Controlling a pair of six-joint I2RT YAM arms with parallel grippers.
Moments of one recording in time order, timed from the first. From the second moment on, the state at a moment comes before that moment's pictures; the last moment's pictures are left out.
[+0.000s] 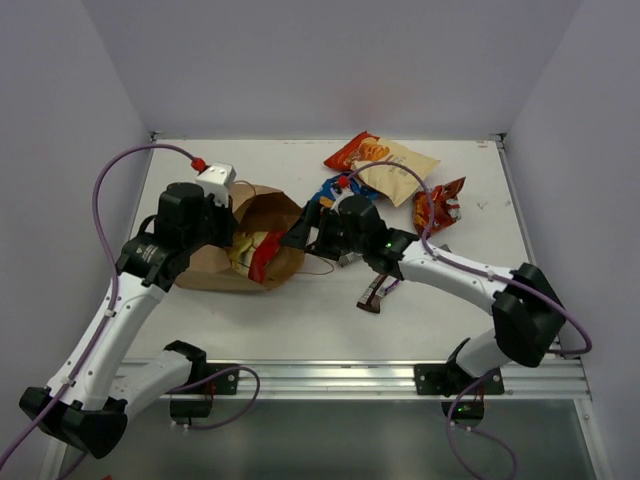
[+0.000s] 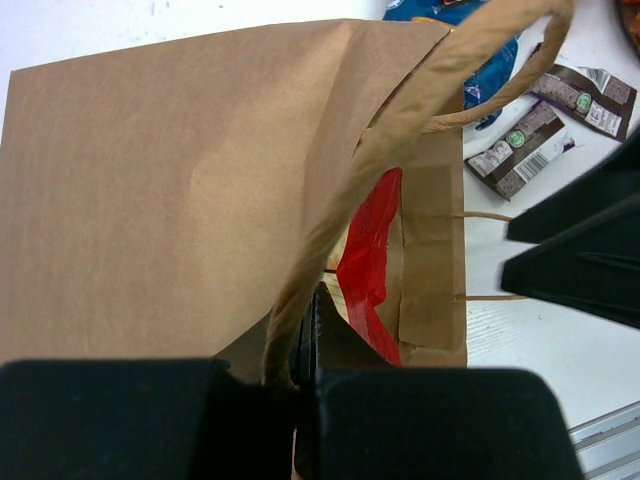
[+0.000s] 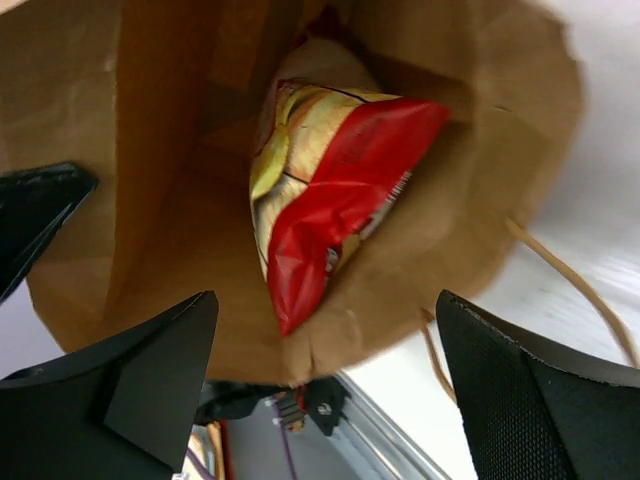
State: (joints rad) left arm -0.37 0.96 1.10 -0.71 0.01 -0.12; right arm 0.81 1.47 1.01 0.01 -0.18 0.99
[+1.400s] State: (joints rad) left arm -0.37 0.94 1.07 -0.71 -0.04 -0.12; right arm 0.86 1.60 1.16 0.11 -0.31 1.05
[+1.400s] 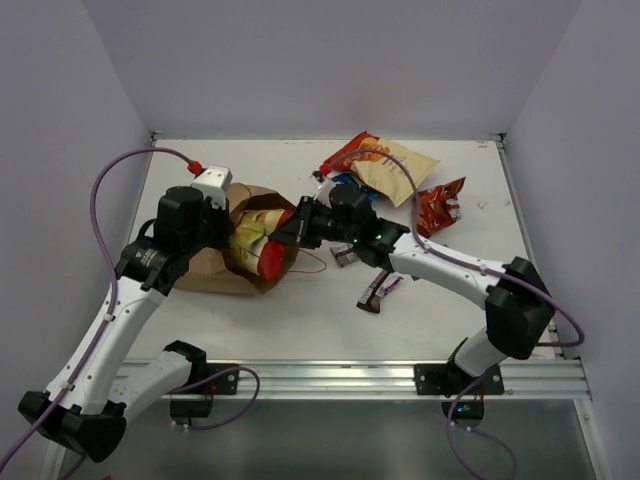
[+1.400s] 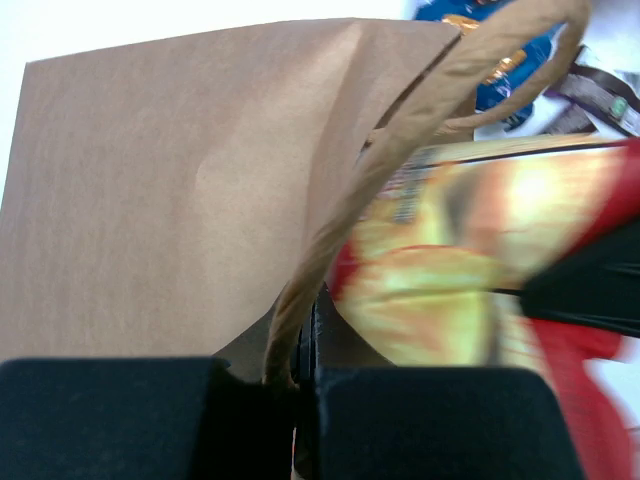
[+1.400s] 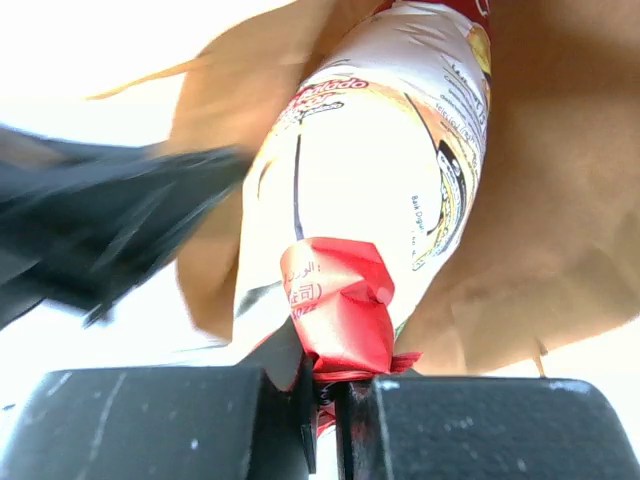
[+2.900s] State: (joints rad) left arm -0.20 1.23 1.43 -0.60 -0.14 -0.34; right arm 0.50 0.96 0.62 -0.38 -0.40 0.58
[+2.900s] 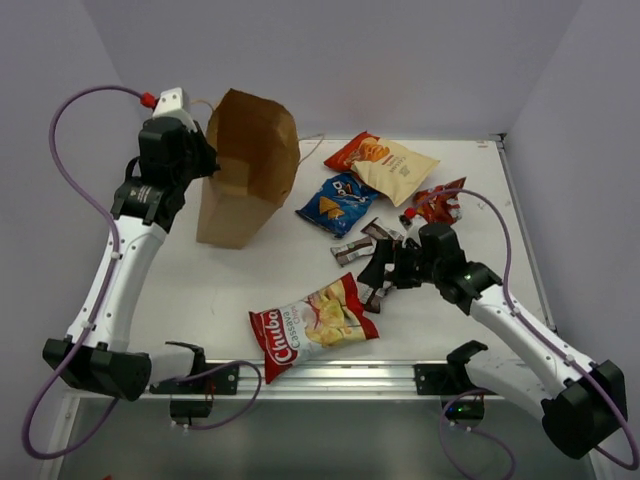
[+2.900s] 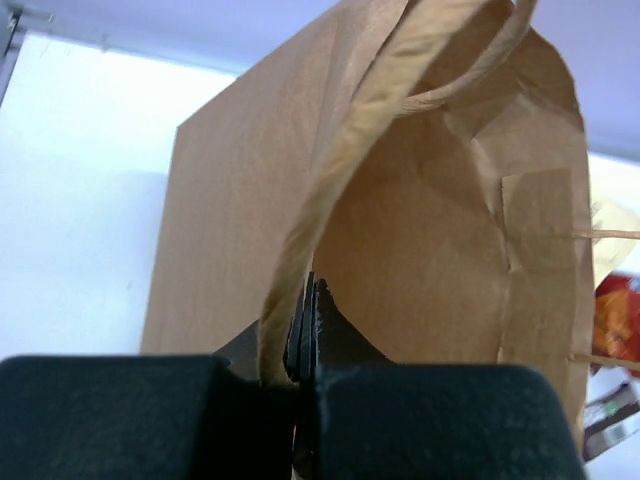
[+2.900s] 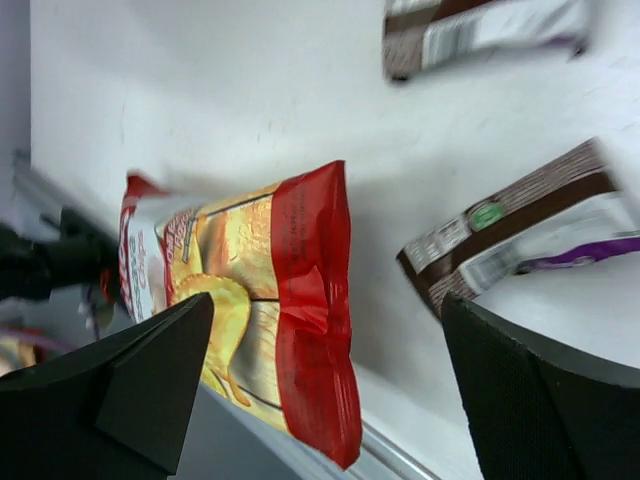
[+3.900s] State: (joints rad) left arm 0.19 1.72 1.72 -0.44 0.14 -0.44; right arm 0.50 0.69 0.88 -0.66 -0.03 0.41
